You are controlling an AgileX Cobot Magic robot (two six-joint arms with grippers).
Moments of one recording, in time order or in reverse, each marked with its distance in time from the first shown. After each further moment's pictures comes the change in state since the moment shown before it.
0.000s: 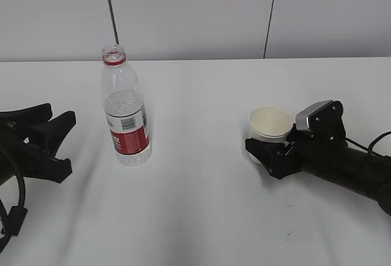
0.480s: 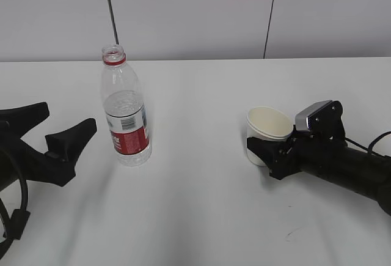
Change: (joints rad) left arm 0.000 0.000 0.000 0.070 0.000 -0.087; right arm 0.000 0.000 0.000 -0.010 0.000 0.000
